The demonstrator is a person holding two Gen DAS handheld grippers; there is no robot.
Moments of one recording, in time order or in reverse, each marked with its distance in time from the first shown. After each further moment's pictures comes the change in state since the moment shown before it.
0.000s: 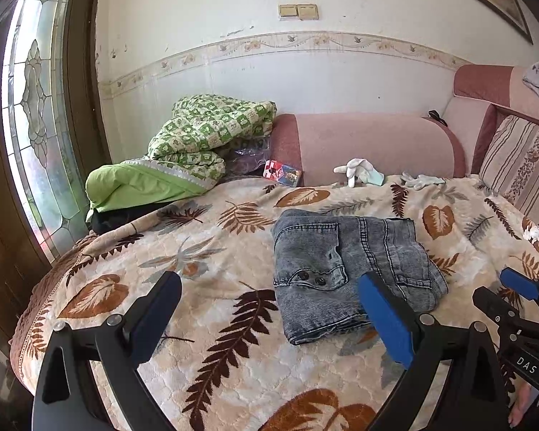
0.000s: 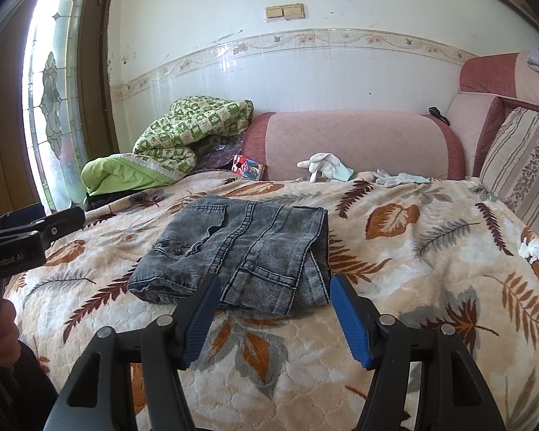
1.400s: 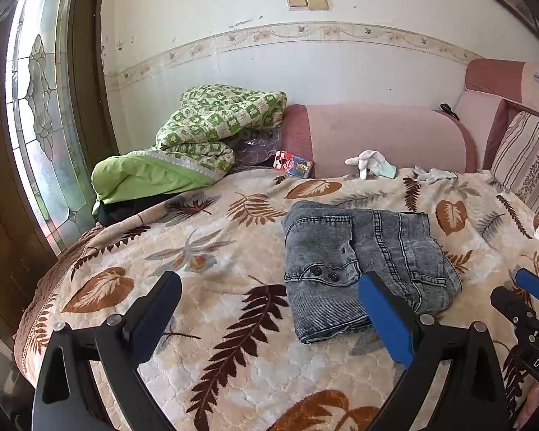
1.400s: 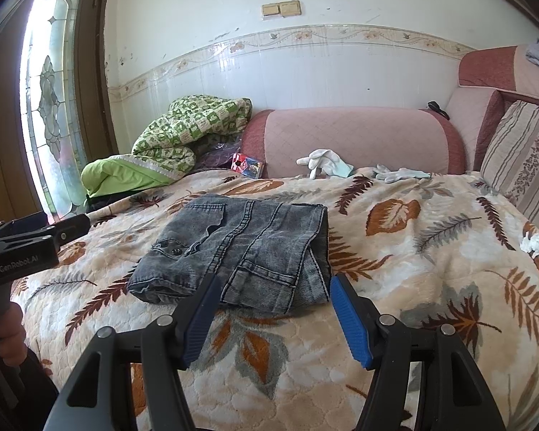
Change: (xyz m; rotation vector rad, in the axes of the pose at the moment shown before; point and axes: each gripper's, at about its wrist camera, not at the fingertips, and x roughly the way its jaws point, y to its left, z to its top) left arm 0.014 0.005 0.000 -0.009 0.035 0.036; right arm 0.001 -0.001 0.000 0.021 0.008 -0.003
